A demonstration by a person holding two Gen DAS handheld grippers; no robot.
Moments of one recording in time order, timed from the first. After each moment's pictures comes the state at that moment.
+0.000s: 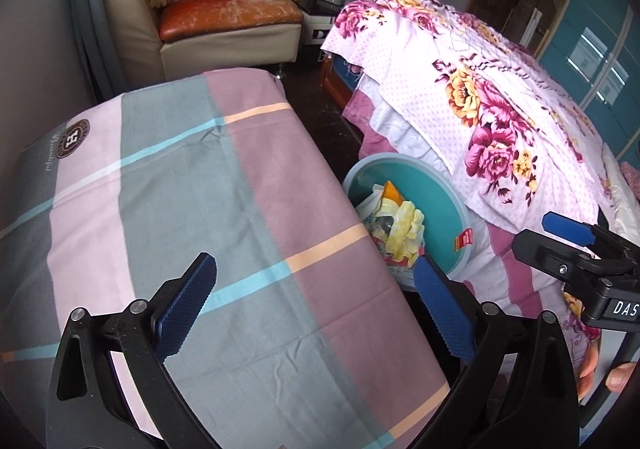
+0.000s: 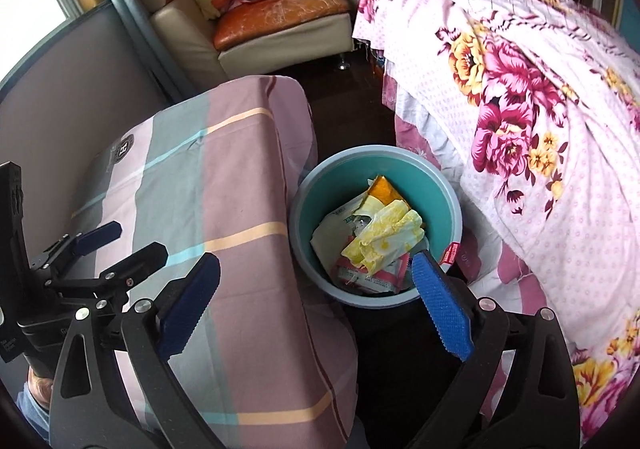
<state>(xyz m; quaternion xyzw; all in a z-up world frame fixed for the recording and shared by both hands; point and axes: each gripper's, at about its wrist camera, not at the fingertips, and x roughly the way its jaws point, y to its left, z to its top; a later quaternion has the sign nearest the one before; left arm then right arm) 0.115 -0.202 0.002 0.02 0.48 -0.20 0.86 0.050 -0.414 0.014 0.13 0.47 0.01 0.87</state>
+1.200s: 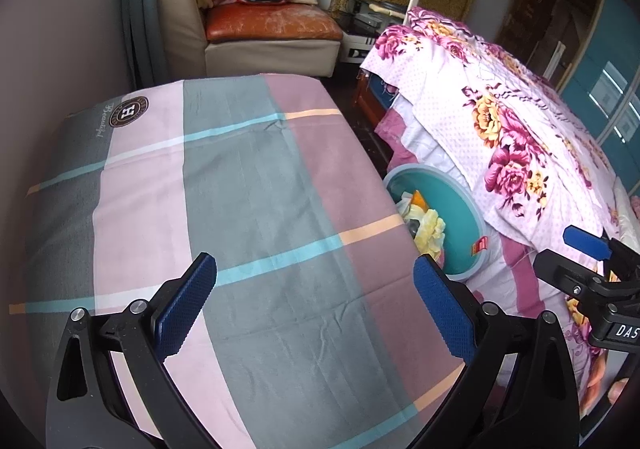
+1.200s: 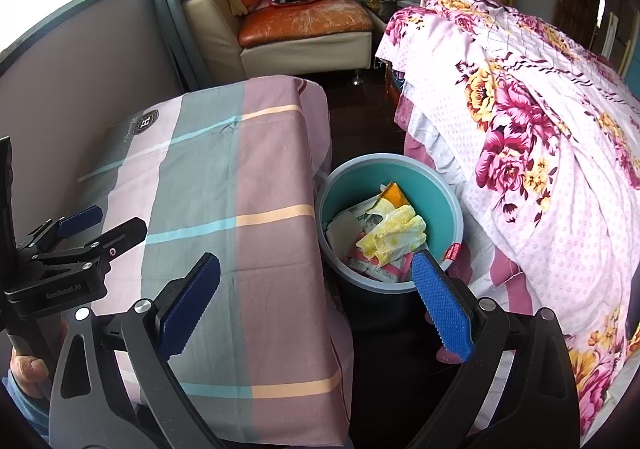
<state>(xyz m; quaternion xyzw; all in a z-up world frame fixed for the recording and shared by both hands) 0.081 -0.148 0.010 -0.01 0.46 -0.15 0.88 0.019 -0.363 0.037 0.07 0.45 0.02 0.89</state>
